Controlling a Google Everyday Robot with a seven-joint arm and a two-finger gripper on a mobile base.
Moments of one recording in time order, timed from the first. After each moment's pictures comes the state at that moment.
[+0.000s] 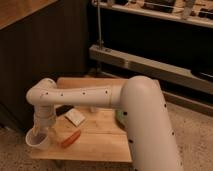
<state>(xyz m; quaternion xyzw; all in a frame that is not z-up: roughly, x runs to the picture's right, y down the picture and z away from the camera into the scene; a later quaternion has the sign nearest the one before) -0.300 0.209 0.721 -0.26 -0.39 -0.59 0.66</state>
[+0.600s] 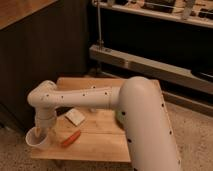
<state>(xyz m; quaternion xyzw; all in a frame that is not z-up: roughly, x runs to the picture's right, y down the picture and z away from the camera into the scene) -0.300 0.216 0.730 -0.26 -0.38 -0.59 0.66</state>
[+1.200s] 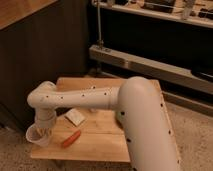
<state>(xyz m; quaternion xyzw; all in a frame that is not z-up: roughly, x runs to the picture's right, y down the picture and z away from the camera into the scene) -0.301 0.219 0.733 -0.26 -0.38 -0.60 0.66</state>
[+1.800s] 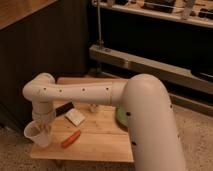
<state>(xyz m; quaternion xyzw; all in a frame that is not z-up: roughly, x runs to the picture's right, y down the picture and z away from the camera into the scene) -0.290 0.179 0.687 -0.25 -0.38 -0.61 0.65</state>
